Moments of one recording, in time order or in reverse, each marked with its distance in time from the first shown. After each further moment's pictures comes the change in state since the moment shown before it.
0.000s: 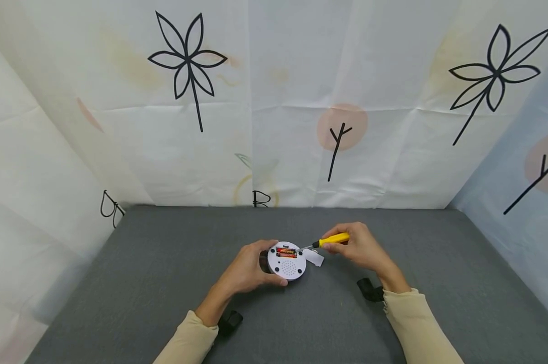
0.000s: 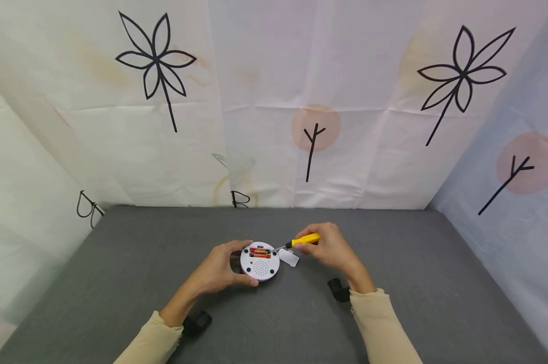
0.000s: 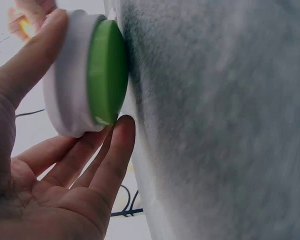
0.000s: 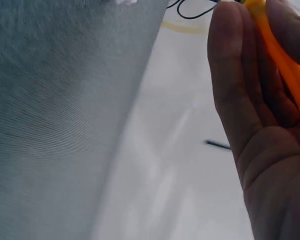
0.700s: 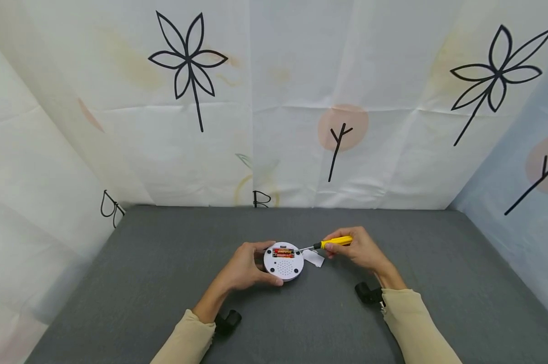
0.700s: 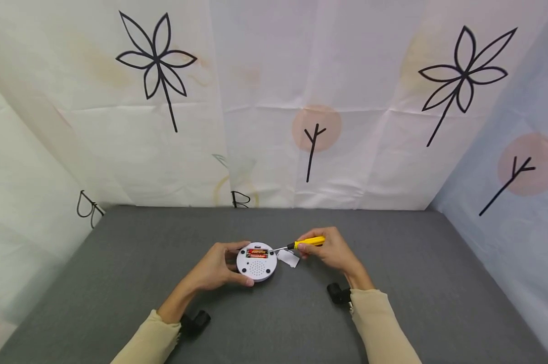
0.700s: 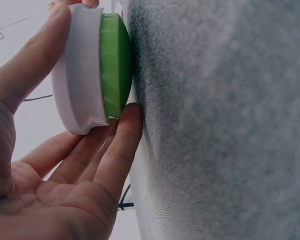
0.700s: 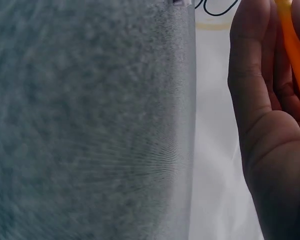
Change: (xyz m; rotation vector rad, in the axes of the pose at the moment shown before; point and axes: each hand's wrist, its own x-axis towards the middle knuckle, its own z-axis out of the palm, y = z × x) left_hand 0.002 -0.011 -0.005 -0.270 -0.036 -0.076; right_hand 0.003 0.043 0.009 0.396 -0.054 0.132
